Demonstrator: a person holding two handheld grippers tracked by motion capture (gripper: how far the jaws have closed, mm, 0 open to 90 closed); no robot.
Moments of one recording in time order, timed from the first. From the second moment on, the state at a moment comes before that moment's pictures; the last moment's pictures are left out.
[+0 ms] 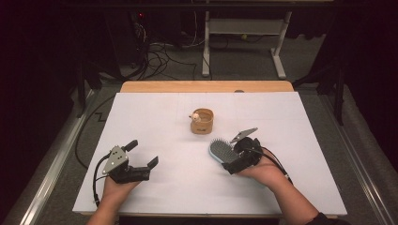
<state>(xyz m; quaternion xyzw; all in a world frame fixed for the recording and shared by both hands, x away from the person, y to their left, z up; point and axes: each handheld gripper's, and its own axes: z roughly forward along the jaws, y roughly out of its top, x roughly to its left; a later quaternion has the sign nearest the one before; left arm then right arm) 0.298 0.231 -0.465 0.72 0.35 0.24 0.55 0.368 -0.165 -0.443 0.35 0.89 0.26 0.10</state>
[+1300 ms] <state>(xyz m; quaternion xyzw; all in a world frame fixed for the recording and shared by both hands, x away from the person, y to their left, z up) 0.297 0.230 -0.465 0.71 0.35 0.24 0.56 0.389 -0.140 -0.453 0.33 0.92 0.21 0.09</state>
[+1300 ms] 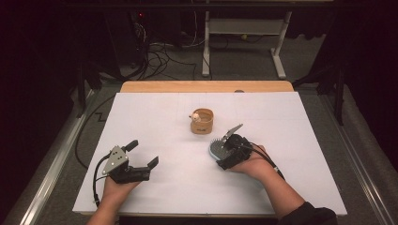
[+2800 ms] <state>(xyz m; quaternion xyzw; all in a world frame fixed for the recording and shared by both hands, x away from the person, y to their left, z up) 0.297 0.231 -0.465 0.71 0.35 0.25 0.56 0.395 -0.134 -0.450 0.33 0.92 0.18 0.08</state>
